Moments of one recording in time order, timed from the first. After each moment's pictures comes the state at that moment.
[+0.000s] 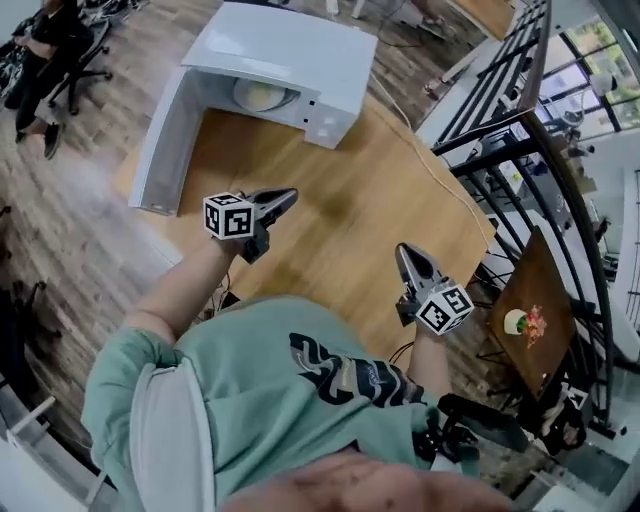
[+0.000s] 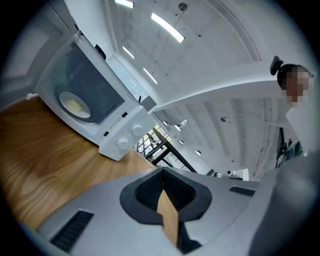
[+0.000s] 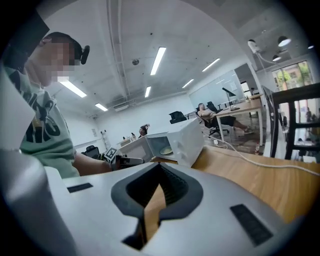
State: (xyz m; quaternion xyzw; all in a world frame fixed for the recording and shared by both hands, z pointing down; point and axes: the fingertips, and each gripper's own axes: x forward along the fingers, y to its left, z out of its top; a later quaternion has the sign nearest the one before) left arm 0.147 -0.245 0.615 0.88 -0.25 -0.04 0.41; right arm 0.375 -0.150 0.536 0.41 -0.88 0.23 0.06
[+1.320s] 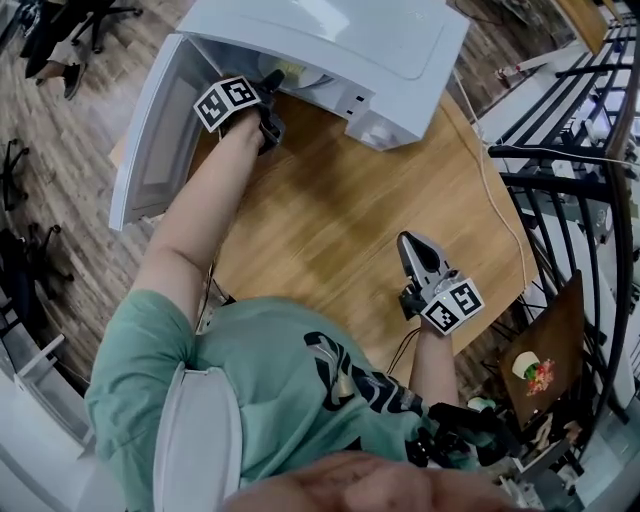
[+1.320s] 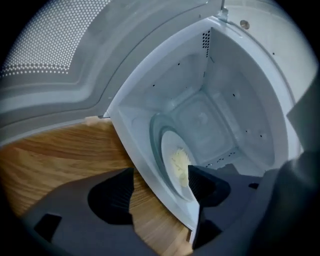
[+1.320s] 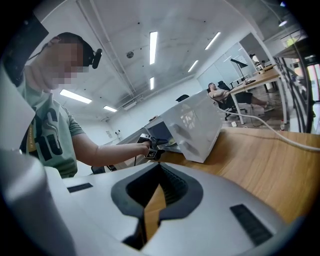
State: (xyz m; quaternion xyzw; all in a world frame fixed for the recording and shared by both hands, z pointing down) left arm -0.053 -0.515 0.770 0.57 -0.61 -0.10 0.54; right arm 0.299 -0.278 0.637 0.29 -0.90 0.30 0.06
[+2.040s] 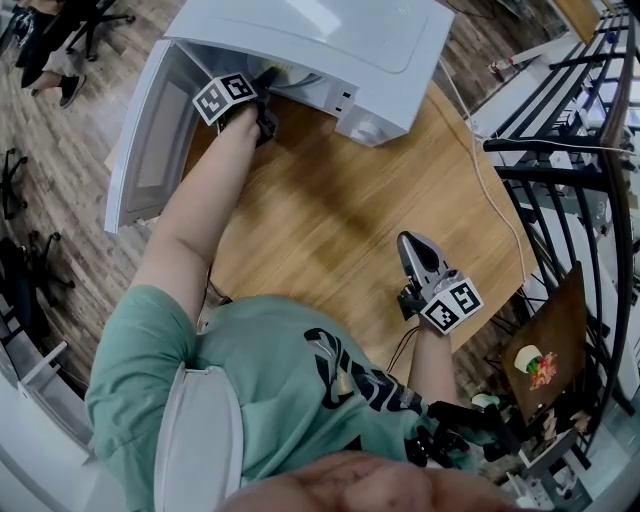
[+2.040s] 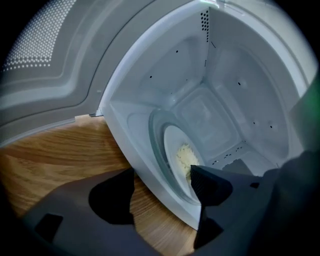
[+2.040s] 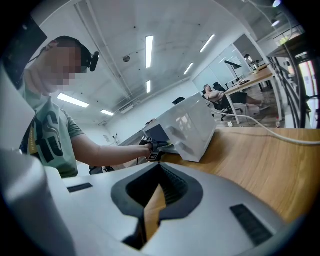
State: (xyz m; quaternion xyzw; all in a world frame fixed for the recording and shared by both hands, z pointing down) left arm -0.049 -0.531 0.786 0.57 -0.62 -0.07 0.53; right arm 0.319 -0.273 0.638 0.31 -0.90 0.32 0.05
